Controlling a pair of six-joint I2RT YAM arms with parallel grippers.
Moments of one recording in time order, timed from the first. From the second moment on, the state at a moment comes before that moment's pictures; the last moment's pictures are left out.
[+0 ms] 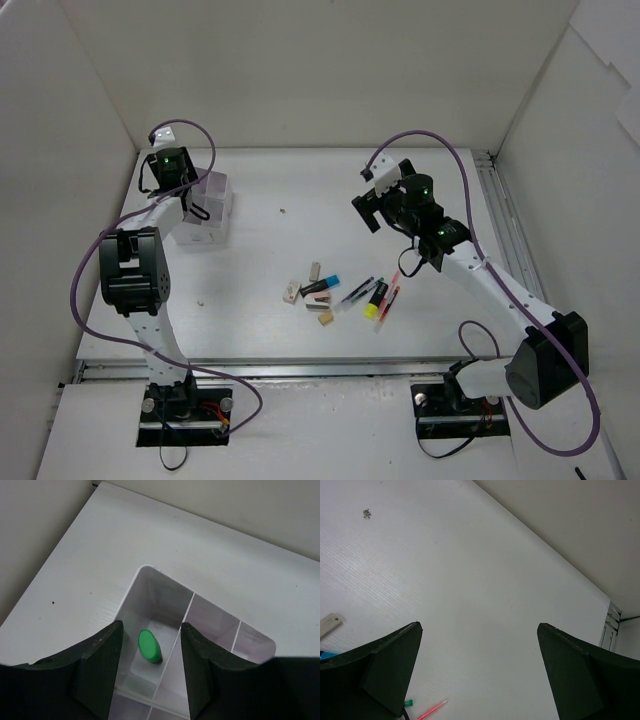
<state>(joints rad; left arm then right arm) 0.06 1.96 1.43 0.17 -0.28 -0.18 0.45 1.33 1.07 -0.11 0.07 -0.38</state>
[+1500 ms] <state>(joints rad) -0.70 1.56 1.19 -0.32 0.06 0.16 0.32 0.99 0.77 -0.57 0.30 0.58</state>
